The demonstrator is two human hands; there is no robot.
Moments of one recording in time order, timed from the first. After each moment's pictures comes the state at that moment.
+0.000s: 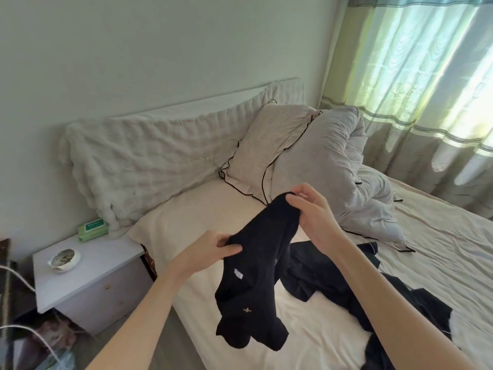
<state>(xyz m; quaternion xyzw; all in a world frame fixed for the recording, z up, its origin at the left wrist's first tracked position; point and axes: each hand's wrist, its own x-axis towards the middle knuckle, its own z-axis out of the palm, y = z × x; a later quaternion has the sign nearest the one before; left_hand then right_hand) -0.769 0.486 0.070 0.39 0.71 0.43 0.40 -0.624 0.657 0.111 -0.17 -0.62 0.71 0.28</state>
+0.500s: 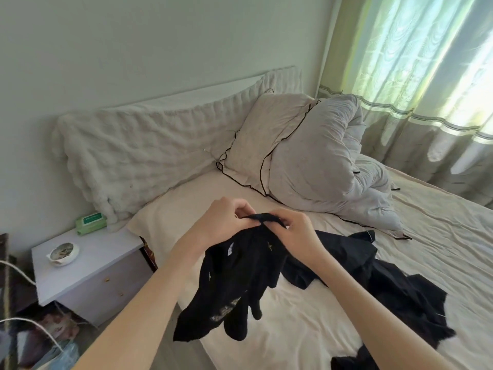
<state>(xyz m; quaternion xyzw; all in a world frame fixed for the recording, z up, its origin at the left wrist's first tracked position) -0.753 0.513 0.108 0.48 0.77 0.37 0.21 -0.618 0.626 0.072 -0.20 -0.85 0.42 0.25</state>
